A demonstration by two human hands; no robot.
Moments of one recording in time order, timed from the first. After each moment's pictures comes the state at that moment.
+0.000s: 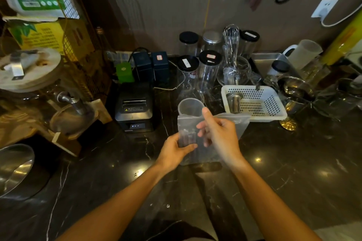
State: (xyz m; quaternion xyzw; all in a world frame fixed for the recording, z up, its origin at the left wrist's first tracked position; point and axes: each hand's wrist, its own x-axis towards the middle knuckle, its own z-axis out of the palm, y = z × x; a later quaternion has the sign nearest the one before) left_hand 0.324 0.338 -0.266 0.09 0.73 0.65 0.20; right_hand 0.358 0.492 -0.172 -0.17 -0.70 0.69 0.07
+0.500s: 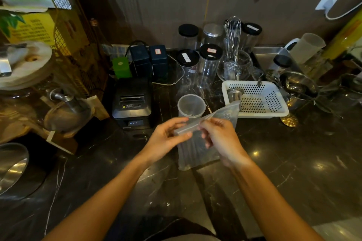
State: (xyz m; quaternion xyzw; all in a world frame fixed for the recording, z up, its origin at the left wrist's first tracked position) left_hand 0.303 0.307 -0.222 0.16 0.68 0.68 0.23; right_hand 0.353 0.496 -0.181 -0.19 -0.69 0.69 -0.03
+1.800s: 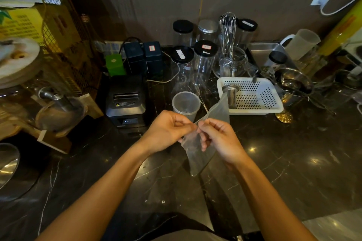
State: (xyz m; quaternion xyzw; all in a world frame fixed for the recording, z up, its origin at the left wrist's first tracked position) left_hand 0.296 0.333 -0.176 0.22 0.73 0.59 0.26; right_hand 0.368 0.515 -0.187 -0.08 -0.69 0.72 -0.05
